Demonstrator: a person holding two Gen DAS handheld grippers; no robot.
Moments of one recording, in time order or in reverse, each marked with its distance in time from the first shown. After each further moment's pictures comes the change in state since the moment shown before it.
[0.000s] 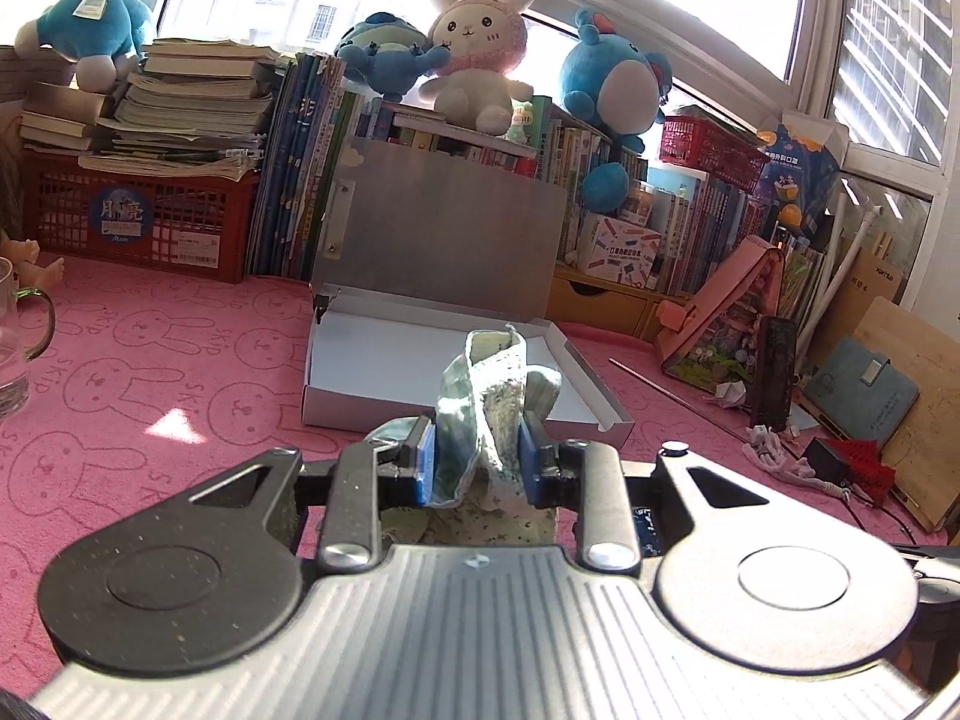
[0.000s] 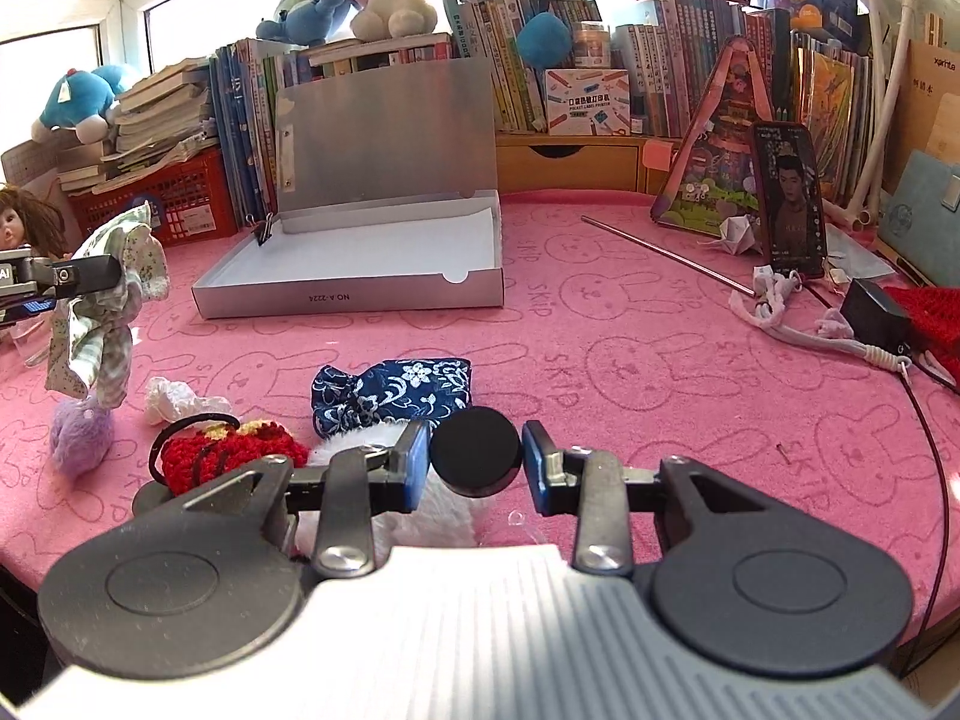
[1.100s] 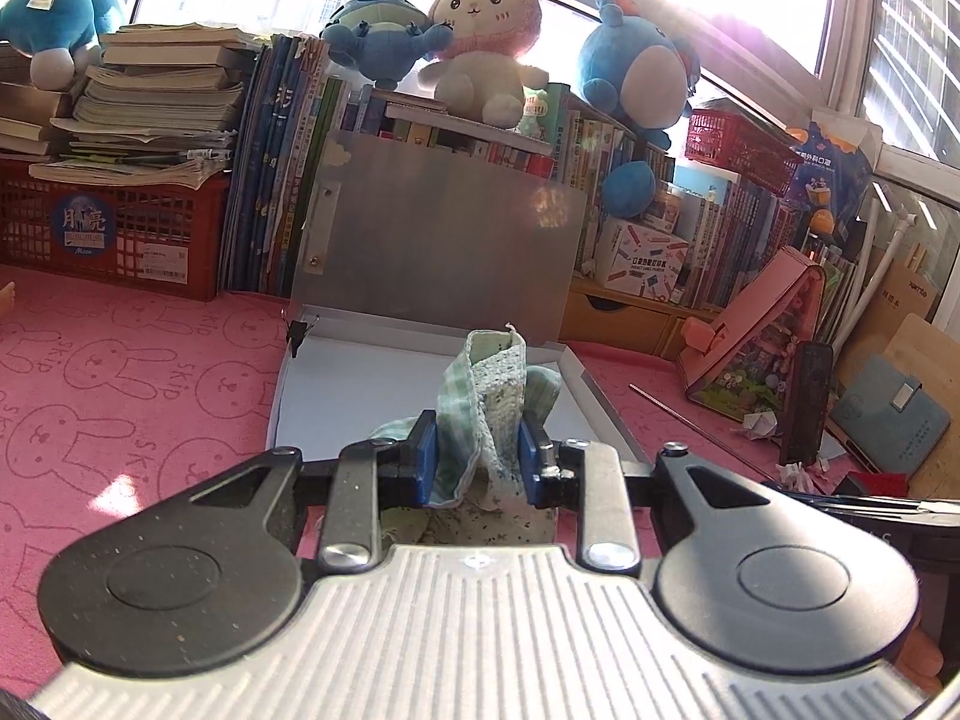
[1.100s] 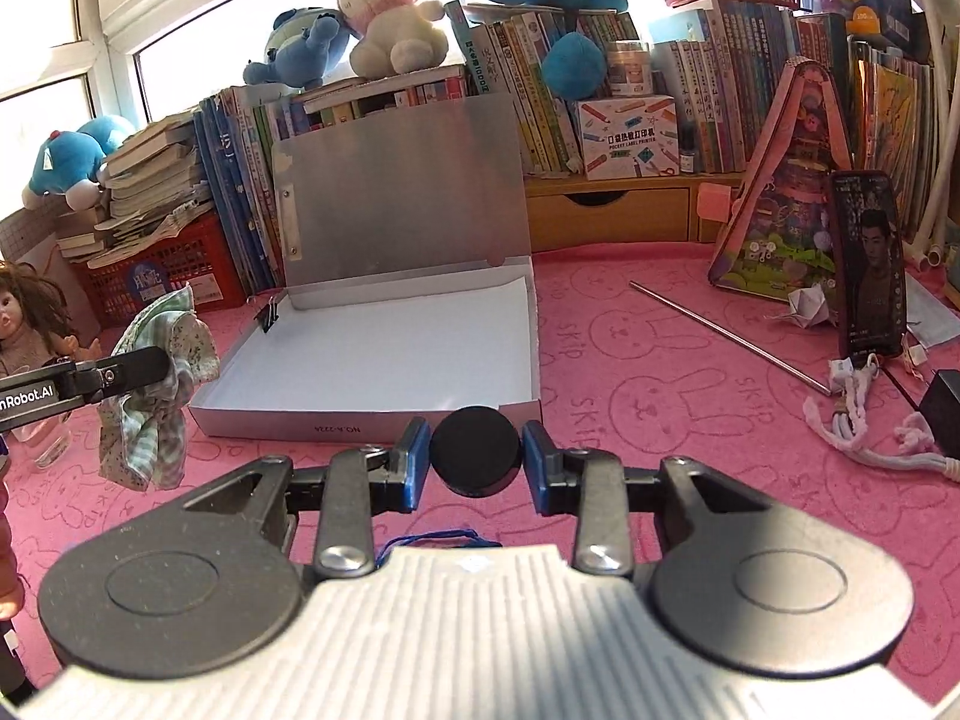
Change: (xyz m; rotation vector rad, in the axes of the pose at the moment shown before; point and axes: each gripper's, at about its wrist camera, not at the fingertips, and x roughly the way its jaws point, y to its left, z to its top) left arm 0.085 0.001 0.043 -0.011 0.035 0.015; right arm 0.070 -0.005 0.088 0.037 0.011 0.088
